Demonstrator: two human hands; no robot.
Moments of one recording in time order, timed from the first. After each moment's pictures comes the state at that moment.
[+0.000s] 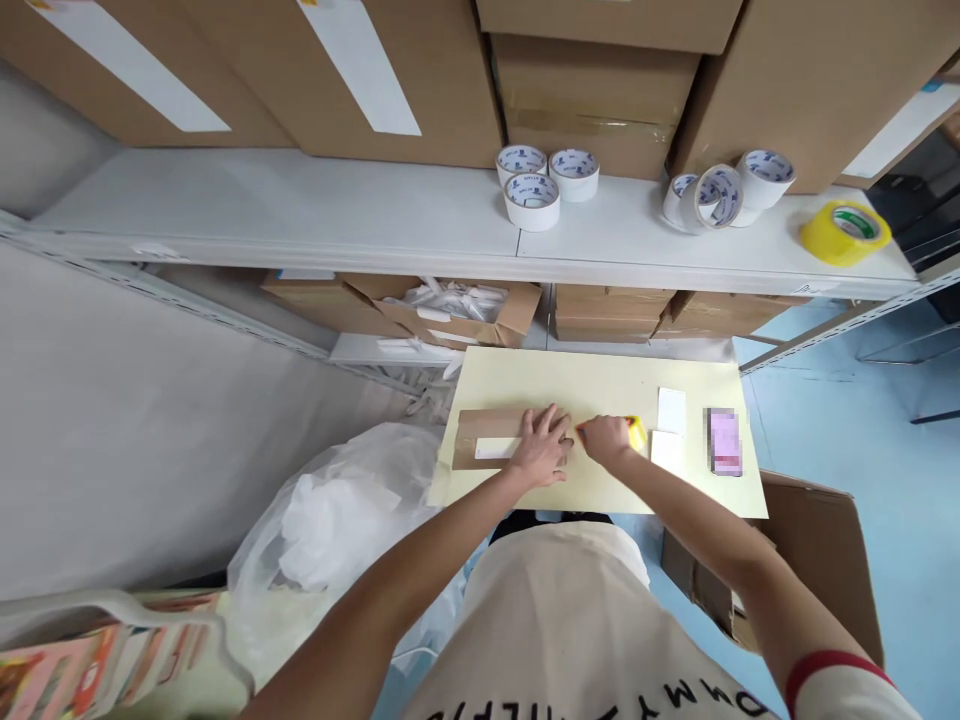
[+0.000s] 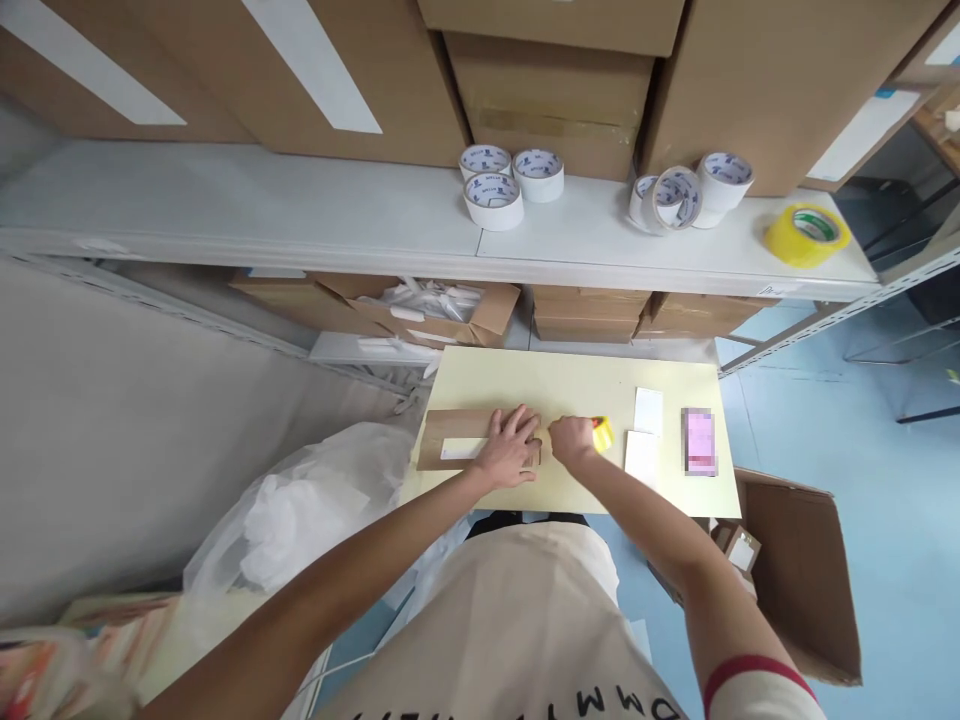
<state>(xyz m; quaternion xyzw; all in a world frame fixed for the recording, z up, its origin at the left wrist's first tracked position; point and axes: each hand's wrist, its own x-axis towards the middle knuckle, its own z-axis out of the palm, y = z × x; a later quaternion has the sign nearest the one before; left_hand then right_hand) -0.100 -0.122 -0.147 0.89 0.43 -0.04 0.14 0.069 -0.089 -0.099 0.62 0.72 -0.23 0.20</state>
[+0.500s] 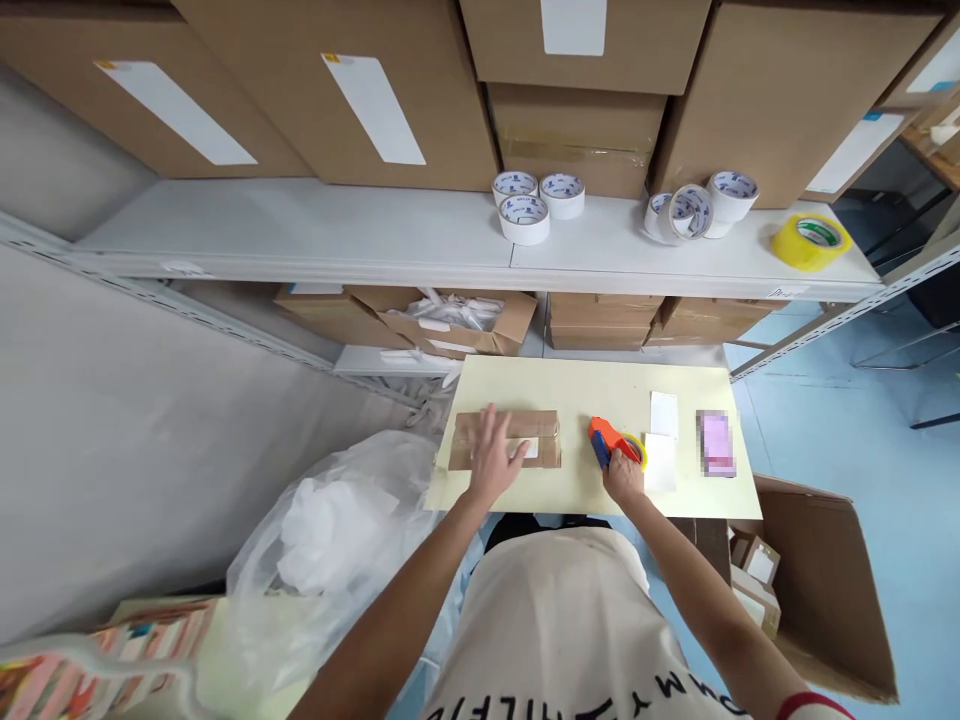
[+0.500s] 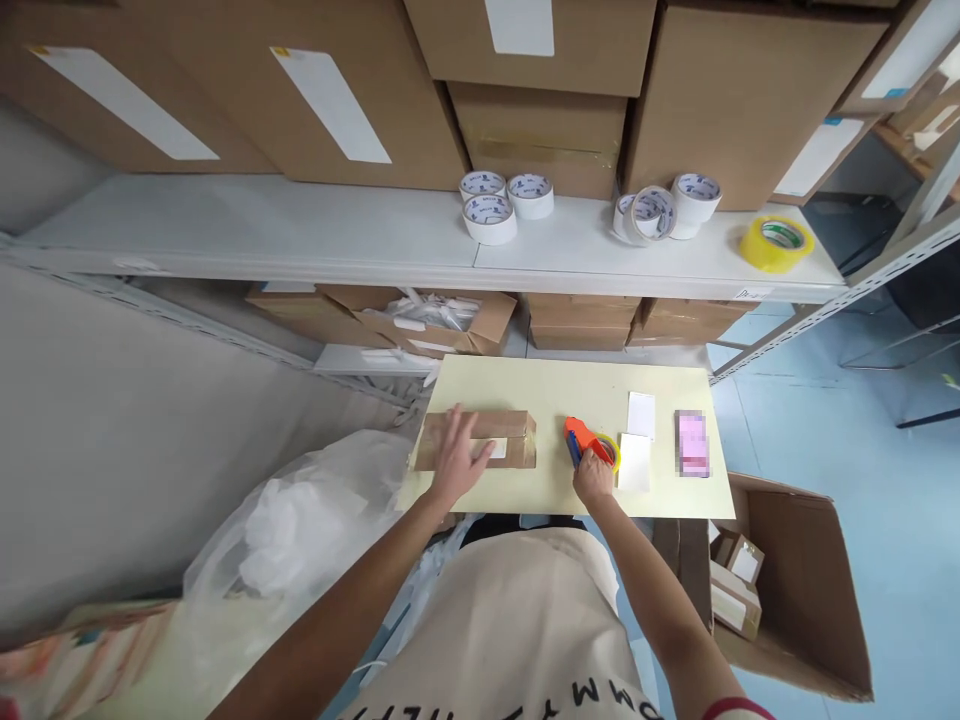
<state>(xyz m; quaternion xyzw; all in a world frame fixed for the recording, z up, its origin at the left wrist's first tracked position) -0.147 -0.143 -0.151 0.68 0.67 0.24 0.20 0.113 -0.168 -0.178 0.73 0.62 -0.28 0.09</state>
